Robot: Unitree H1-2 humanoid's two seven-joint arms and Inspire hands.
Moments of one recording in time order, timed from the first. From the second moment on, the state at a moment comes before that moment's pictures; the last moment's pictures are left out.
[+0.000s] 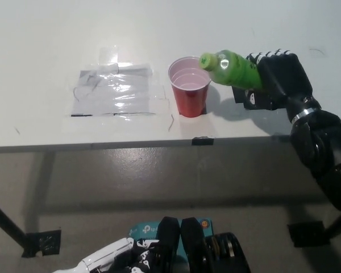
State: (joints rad) left_arm -0.04 0.43 -0.29 -0.30 -0.15 0.39 -0.53; right_arm -0.80 -0.38 0.49 0.50 -0.79 0.03 -0.17
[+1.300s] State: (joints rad) left_arm -0.05 0.43 -0.29 -0.30 -0.15 0.39 -0.54; right_arm -0.96 -0.45 0.63 0.54 -1.15 0.06 -0.05
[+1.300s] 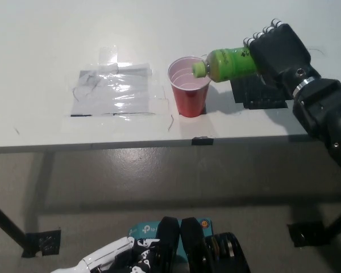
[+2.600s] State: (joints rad) left_arm -0.05 0.43 -0.29 -0.30 -0.15 0.39 -0.54; right_arm -1.08 -0.44 0.76 0.56 -1.51 0.15 0.18
